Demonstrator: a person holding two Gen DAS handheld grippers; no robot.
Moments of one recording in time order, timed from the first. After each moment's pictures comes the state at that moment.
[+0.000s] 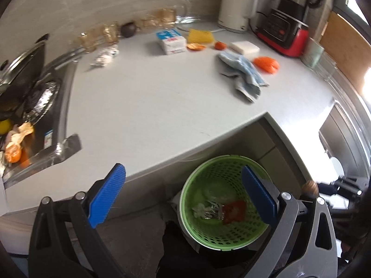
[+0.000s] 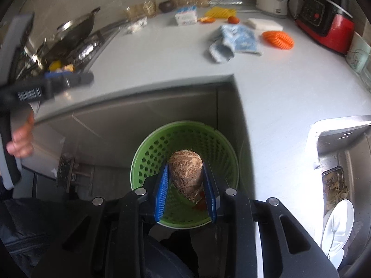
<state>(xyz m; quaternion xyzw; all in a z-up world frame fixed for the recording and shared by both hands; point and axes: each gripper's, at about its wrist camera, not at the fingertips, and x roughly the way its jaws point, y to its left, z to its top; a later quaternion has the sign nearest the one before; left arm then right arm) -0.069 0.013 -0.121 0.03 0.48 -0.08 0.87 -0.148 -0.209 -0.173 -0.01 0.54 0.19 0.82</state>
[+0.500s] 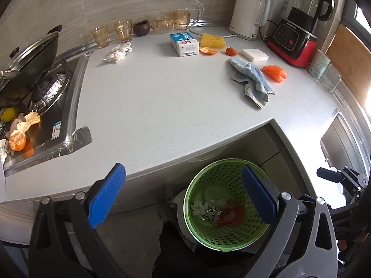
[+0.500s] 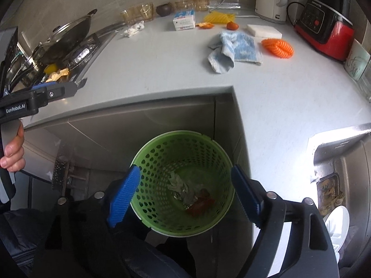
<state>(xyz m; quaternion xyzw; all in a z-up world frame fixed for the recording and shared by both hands) -0.076 0.028 -0.116 0.01 0.48 -0.06 0.88 -0.130 -0.208 -0.156 -0.01 0.52 0.17 0.84</state>
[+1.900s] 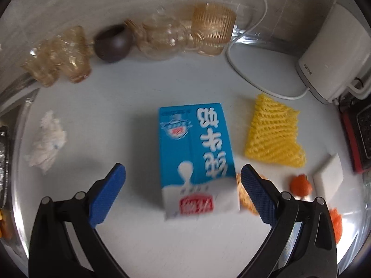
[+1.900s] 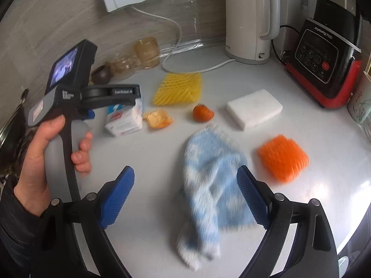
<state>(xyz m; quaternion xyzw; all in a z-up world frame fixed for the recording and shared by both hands) 0.345 -0.018 -0.178 -0.06 0.54 0.03 0.84 0.162 -0.195 -0.139 0.07 0.47 0.04 0.88</state>
